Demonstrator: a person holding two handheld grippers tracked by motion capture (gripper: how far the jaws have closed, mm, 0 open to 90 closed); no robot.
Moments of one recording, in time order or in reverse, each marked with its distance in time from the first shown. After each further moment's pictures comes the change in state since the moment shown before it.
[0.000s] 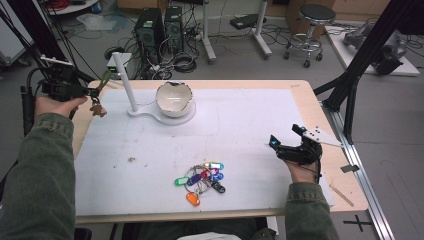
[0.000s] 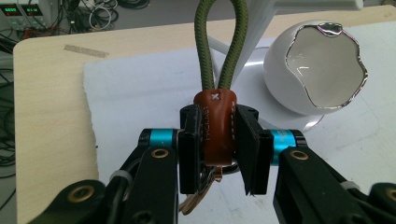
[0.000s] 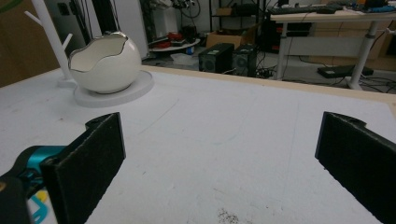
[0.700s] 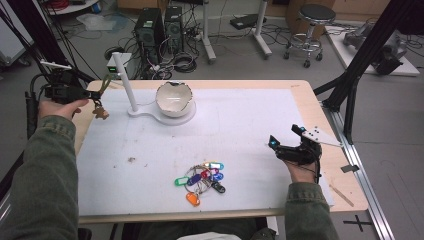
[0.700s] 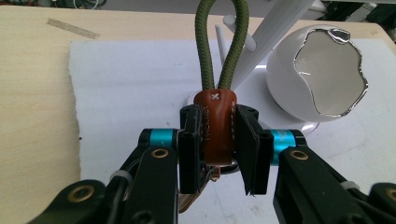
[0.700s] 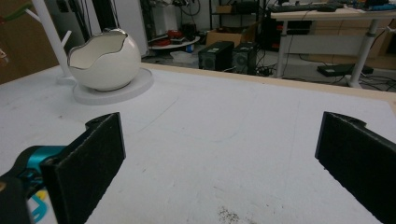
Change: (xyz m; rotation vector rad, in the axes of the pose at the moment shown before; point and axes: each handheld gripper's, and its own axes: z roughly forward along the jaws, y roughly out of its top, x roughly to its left) left arm 0.021 -0.009 0.019 0.008 -0.062 -0.105; right arm 0.000 -0.001 0.001 0.007 -0.002 -0.009
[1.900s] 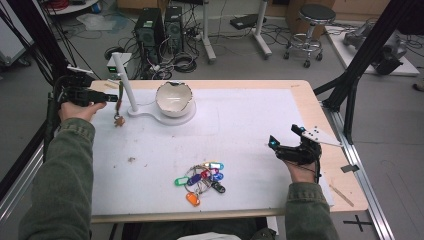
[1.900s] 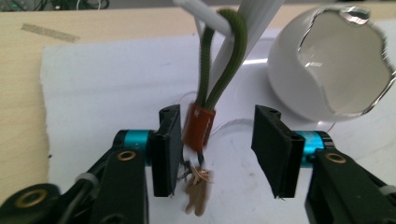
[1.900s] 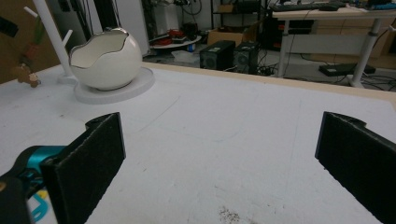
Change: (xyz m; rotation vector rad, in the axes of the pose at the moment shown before) left arm -0.026 -0.007 0.036 -0.010 0.041 0.062; right arm -0.001 0.000 0.001 0.002 0.009 -0.002
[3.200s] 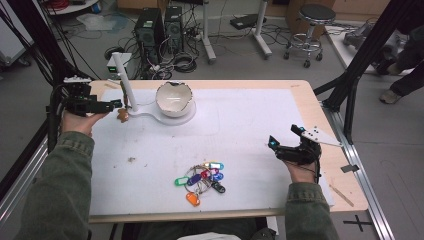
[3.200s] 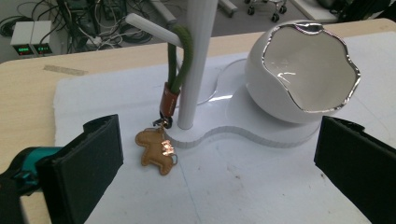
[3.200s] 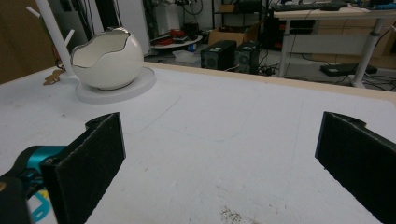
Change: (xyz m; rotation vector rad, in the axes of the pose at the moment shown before) left arm -0.038 -0.031 -0.027 -0.153 0.053 0.120; right arm 0.001 0.000 0.000 0.001 0.002 -0.003
